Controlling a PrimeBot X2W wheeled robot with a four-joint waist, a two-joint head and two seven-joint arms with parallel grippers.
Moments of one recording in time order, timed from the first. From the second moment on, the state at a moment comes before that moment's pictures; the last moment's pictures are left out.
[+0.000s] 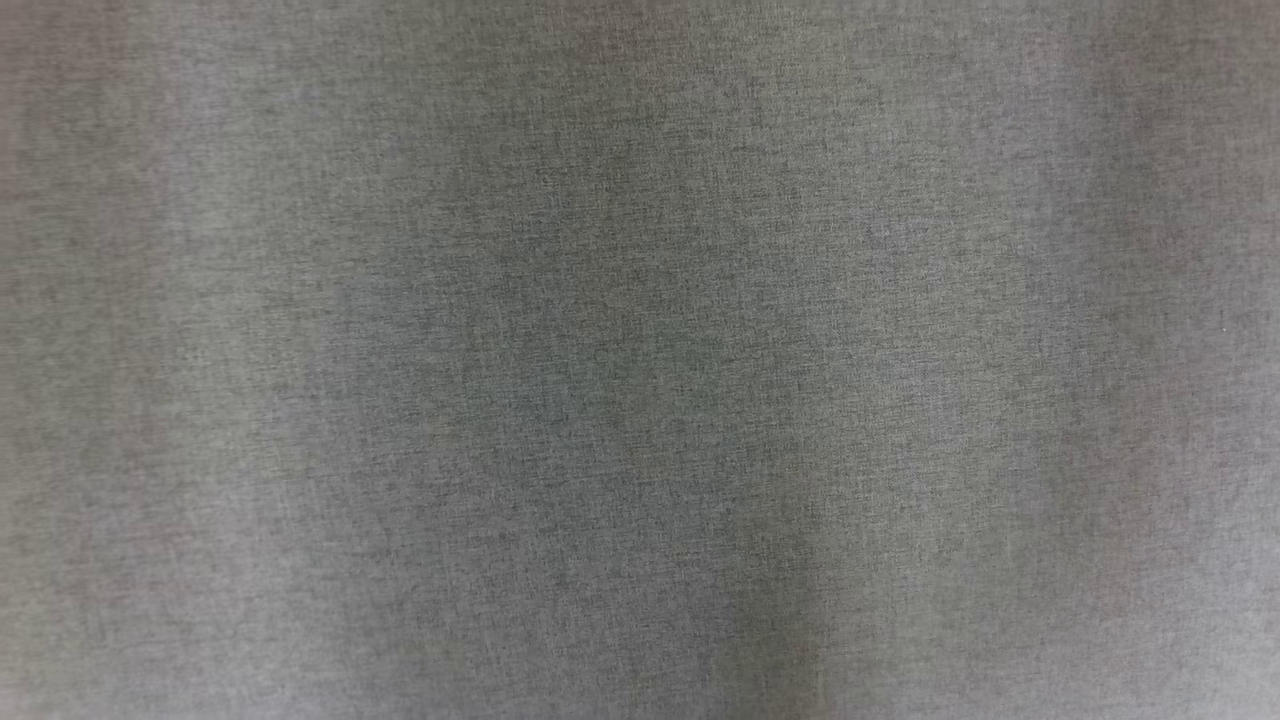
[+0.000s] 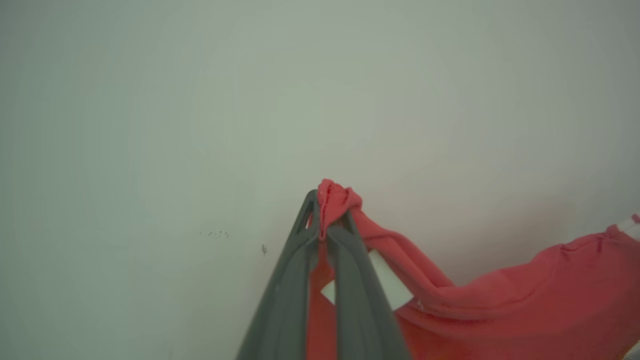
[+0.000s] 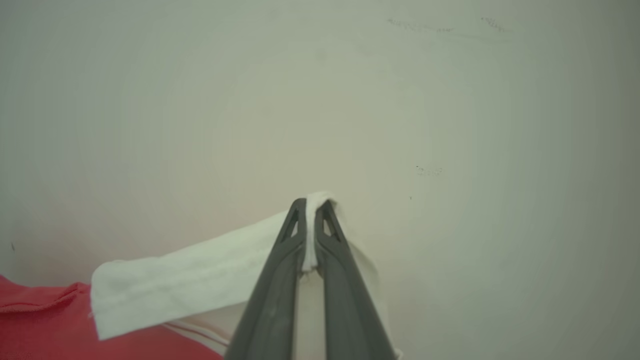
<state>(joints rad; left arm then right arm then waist) -2.18 0.17 -0.36 1.12 -0.56 -0.11 0.02 -2.11 -0.42 0.51 0.97 0.56 0.13 -0.12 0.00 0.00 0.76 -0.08</state>
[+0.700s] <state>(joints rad) -1.56 0.25 -0.38 0.80 -0.82 -0.13 -0.16 -1.50 -0.48 0.59 0.61 0.79 0.13 -0.21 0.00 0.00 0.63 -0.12</state>
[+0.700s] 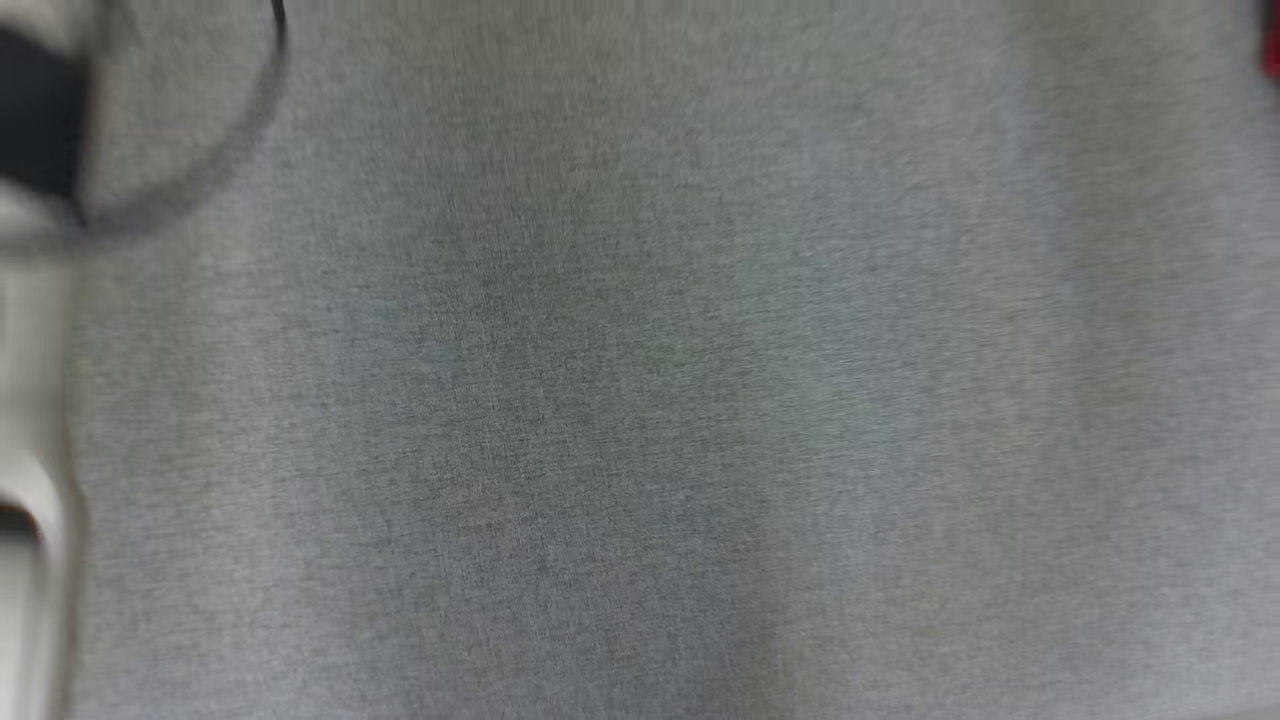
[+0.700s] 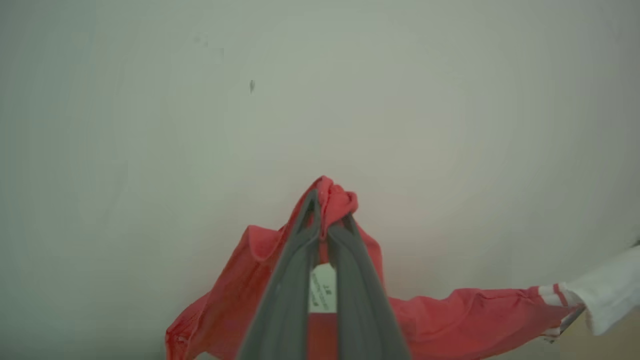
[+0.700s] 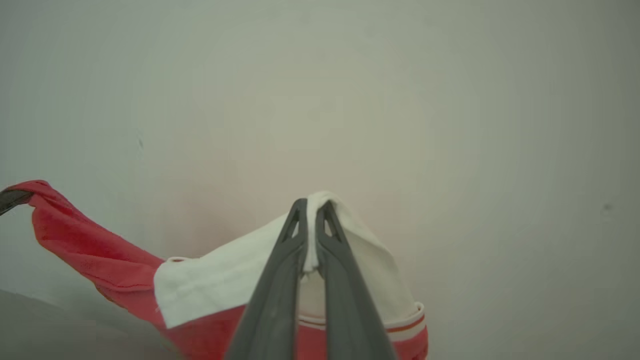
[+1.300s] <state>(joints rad) -0.55 0.32 -0.30 0.19 -0.96 0.07 -0.23 -0.52 -0.46 0.33 0.20 0.73 0.13 -0.16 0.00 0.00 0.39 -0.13</state>
